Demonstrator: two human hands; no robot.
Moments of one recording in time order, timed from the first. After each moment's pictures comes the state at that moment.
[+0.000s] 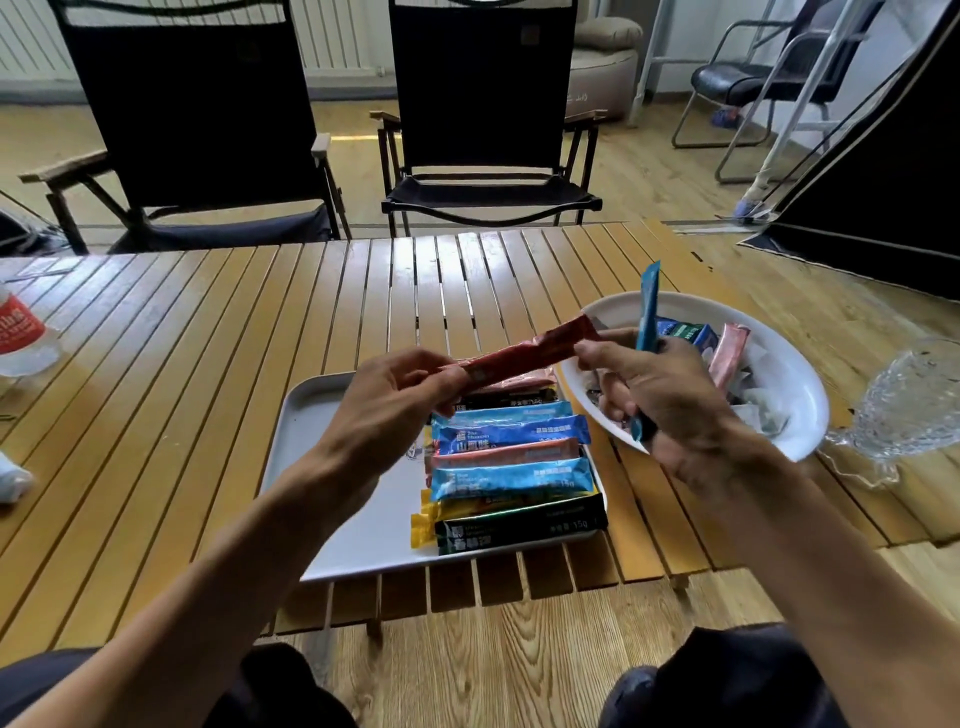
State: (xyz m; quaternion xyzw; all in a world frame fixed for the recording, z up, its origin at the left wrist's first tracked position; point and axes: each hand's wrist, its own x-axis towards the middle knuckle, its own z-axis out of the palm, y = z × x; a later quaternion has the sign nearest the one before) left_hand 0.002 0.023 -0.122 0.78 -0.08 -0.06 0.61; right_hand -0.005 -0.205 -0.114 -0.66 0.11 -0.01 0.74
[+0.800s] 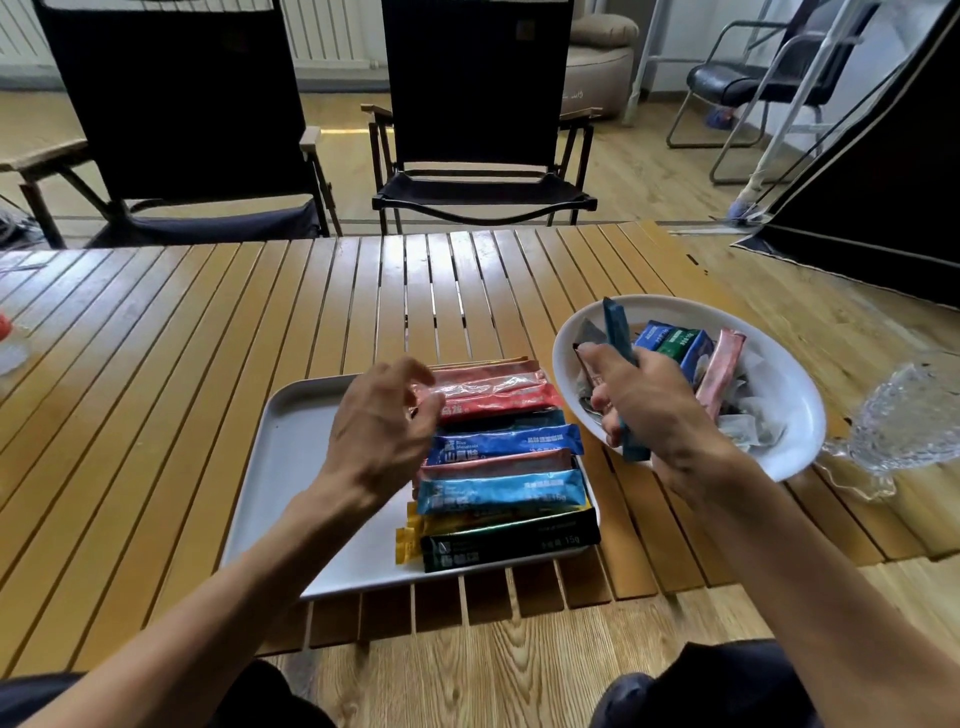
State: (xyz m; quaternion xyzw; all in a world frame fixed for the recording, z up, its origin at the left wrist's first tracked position) left_hand 0.025 0.020 -0.166 0.93 -0.09 0.12 0.33; right_hand 0.010 -0.210 -0.131 -0.78 0.15 0.00 0.61
